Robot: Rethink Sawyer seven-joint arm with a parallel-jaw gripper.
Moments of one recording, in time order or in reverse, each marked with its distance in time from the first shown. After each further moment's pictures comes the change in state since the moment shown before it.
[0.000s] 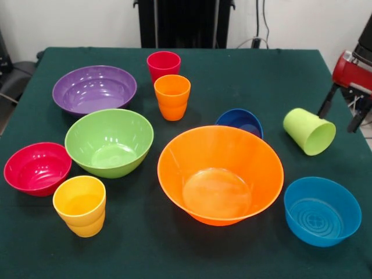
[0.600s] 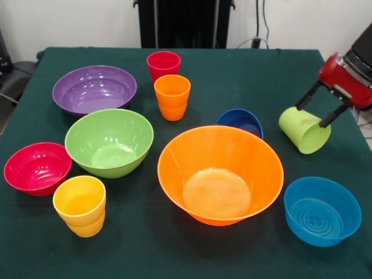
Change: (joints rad) arm 0.096 0.180 -0.198 -0.131 -0.005 0.226 0.003
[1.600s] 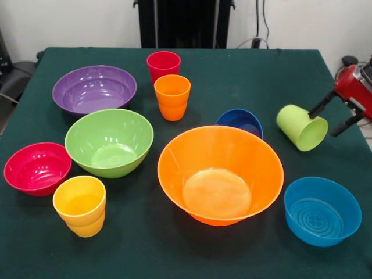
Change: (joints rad) arm -0.002 0.111 -0.052 -0.175 0.045 0.148 0.012
